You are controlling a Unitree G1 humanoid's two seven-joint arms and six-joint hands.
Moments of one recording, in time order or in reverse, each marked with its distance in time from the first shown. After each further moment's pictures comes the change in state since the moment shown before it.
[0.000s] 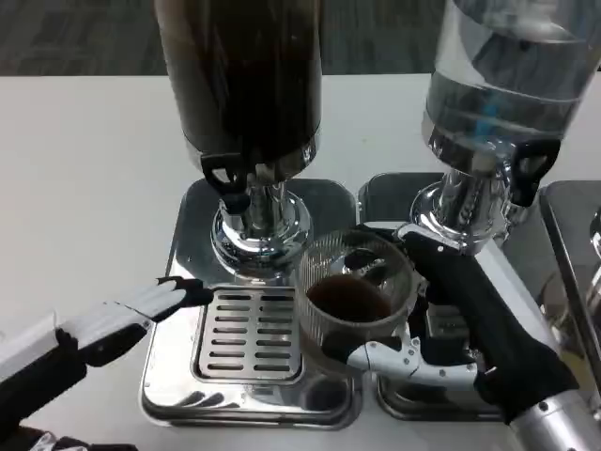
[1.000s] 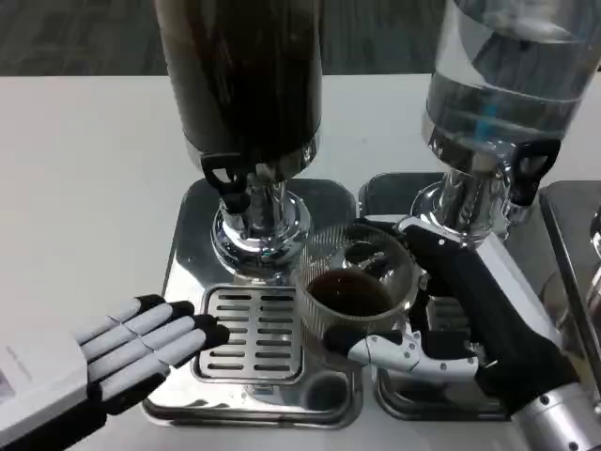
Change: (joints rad) left arm 0.024 -0.040 0.234 -0.081 0.539 -0.194 0.238; right arm -0.017 -0.003 -0.005 0.001 0.002 0.000 0.000
